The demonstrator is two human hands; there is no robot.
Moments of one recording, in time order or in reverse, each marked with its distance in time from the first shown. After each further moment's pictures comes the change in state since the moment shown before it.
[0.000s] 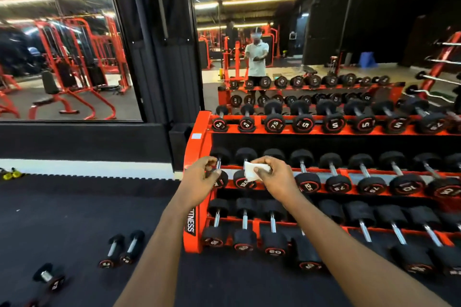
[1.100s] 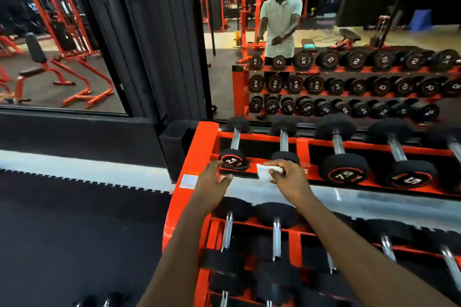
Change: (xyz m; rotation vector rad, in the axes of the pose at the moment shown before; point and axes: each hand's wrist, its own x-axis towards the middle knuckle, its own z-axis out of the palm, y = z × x) left_hand 0.594 -0.310 0.142 0.003 -0.037 -0.257; right_hand 0.623 0.257 0.193 0.018 -0.100 0.131
